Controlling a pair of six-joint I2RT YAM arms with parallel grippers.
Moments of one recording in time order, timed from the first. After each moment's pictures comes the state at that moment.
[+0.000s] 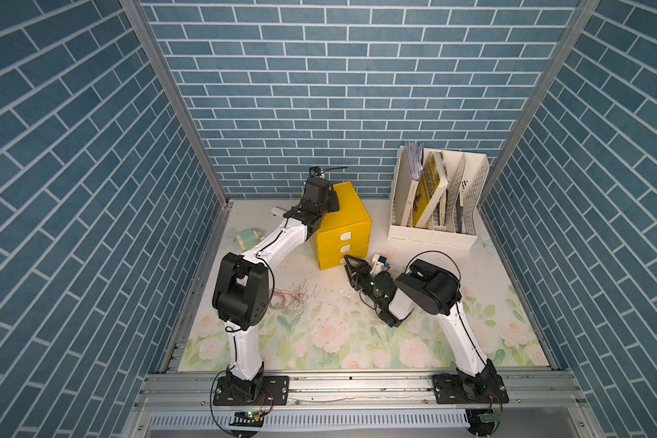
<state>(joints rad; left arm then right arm) -0.42 1.92 1.61 -0.12 -0.17 -0.41 0.83 2.33 0.79 1.54 0.08 1.59</state>
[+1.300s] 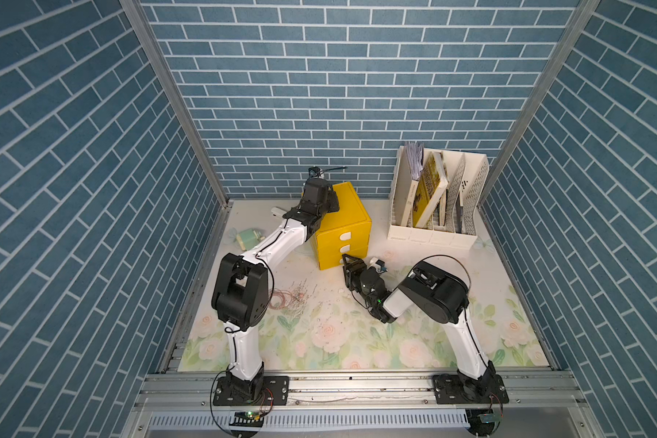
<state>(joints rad) -0.42 1.91 1.60 -0.10 -0.17 -0.42 0.90 2.23 0.87 1.17 0.29 1.75</state>
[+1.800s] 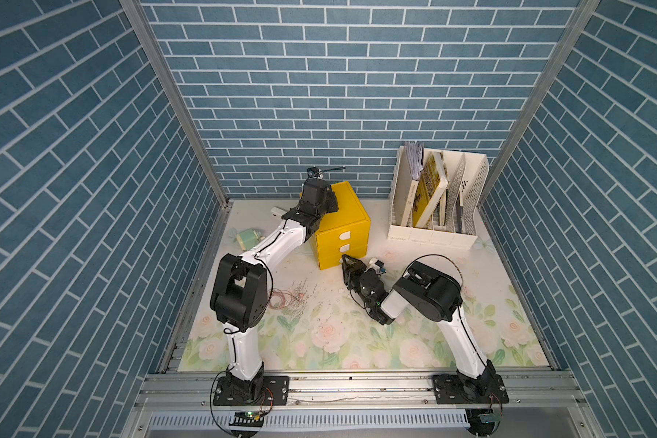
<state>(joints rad) -0.42 1.90 1.58 -0.09 -0.17 -0.42 0.90 2.29 0.89 1.28 0.31 1.76</state>
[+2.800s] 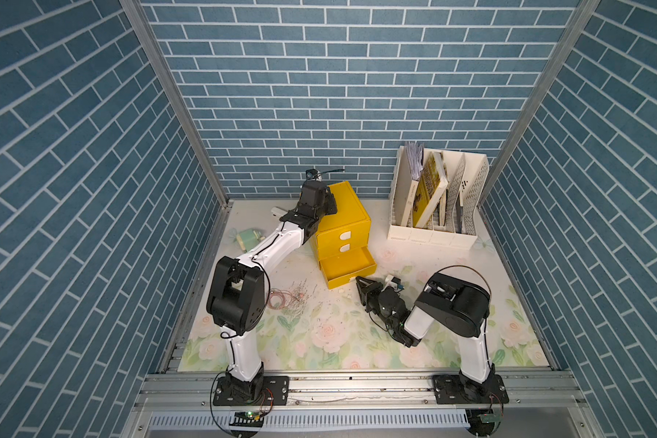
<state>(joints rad) -0.42 1.86 1.53 -0.09 -0.16 -0.42 0.96 2.00 0.45 1.27 0.30 1.76</state>
